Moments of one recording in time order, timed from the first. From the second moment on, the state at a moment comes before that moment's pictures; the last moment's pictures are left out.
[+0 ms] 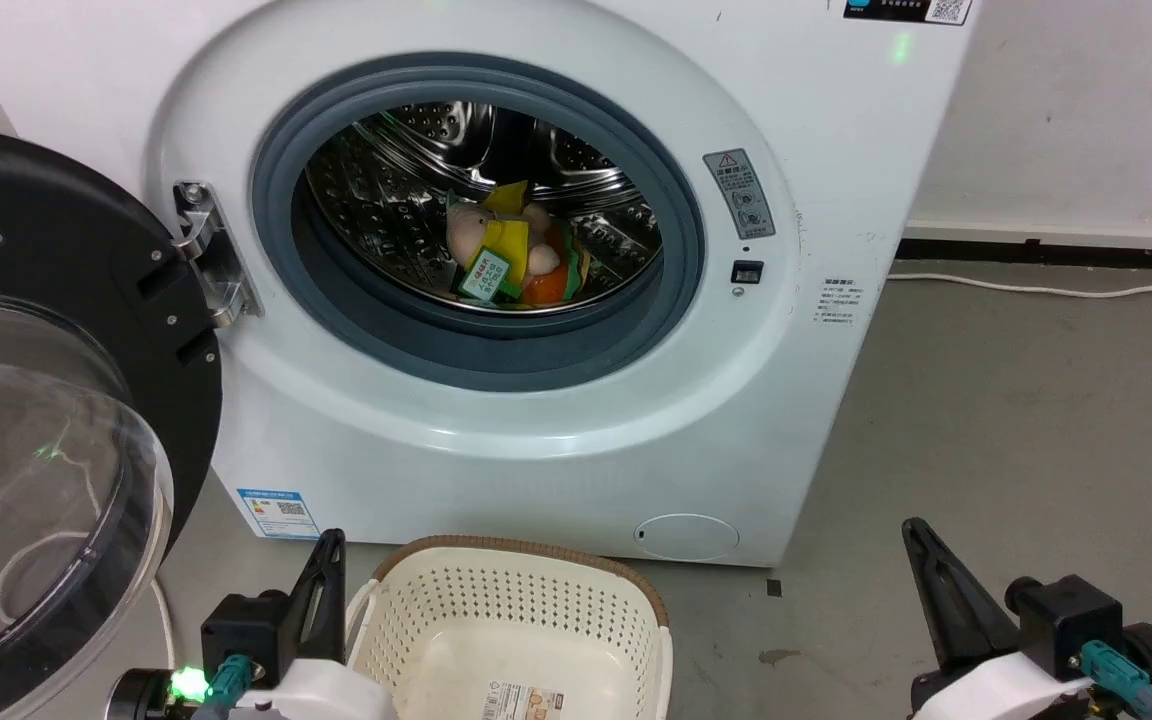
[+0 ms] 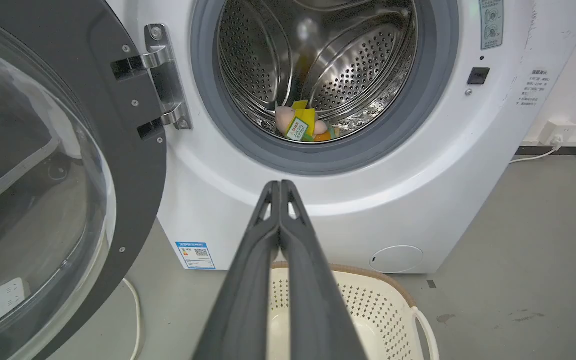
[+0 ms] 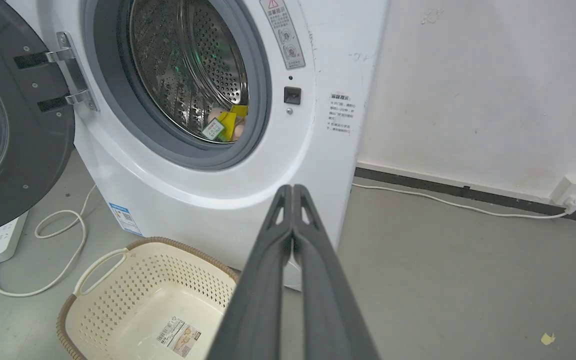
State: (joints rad) left arm 0.04 0.07 -0.04 0.03 -0.05 0.01 -0.05; right arm 0.05 -0.05 0.02 -0.01 0.03 0.12 -0.05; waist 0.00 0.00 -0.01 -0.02
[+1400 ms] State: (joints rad) left arm 0.02 0.05 0.00 0.00 0.00 0.00 0.00; right arm 0.01 -0.05 0.00 0.00 0.01 0.13 0.00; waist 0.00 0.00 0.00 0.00
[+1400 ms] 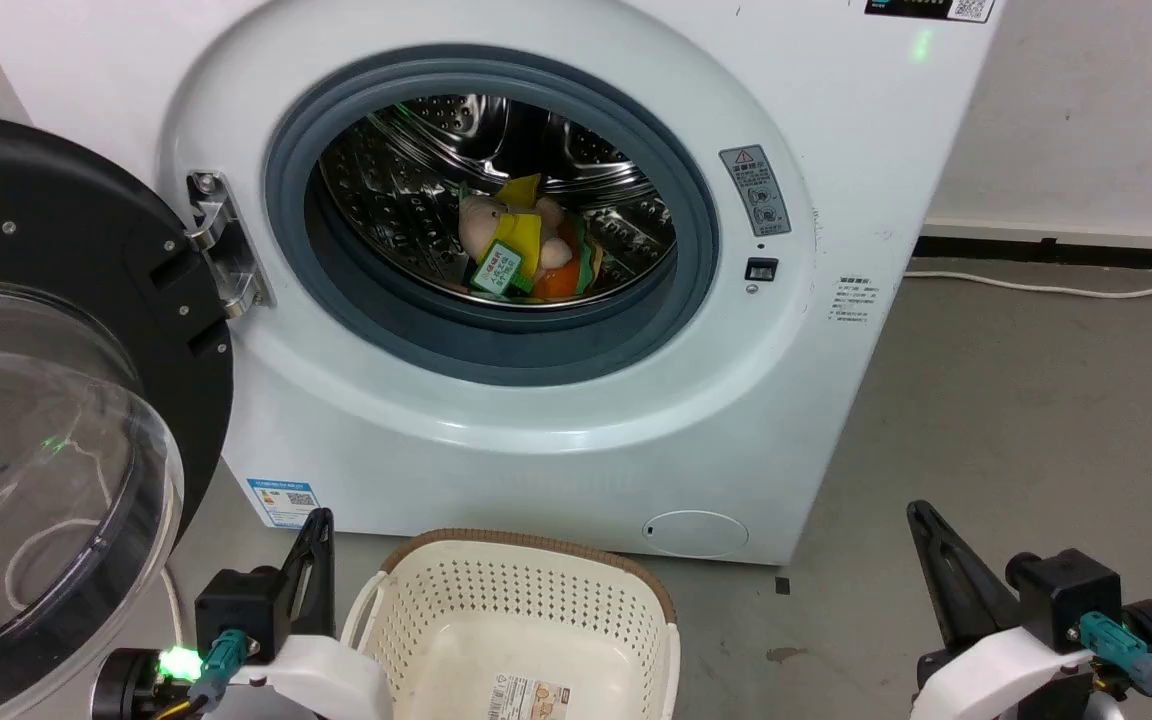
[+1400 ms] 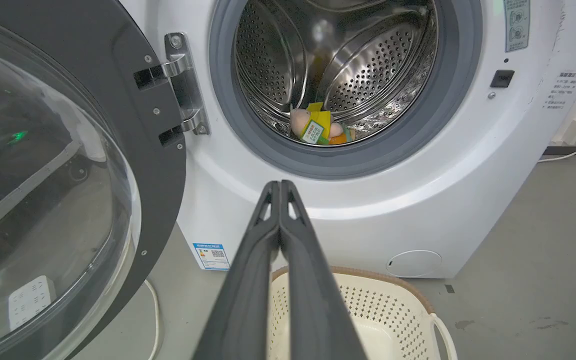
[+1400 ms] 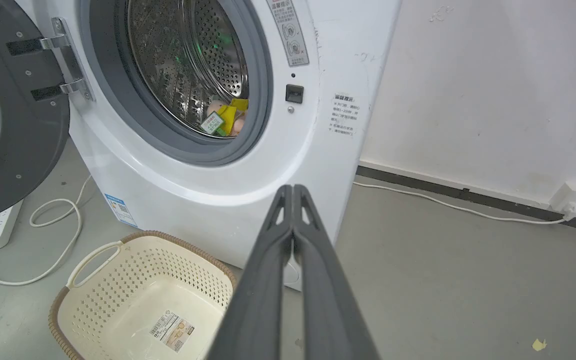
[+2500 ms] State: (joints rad) left arm 0.02 0.05 0.00 0.00 0.00 0.00 0.00; right arm 0.01 -0.05 0.00 0.00 0.01 0.13 0.00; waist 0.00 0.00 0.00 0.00
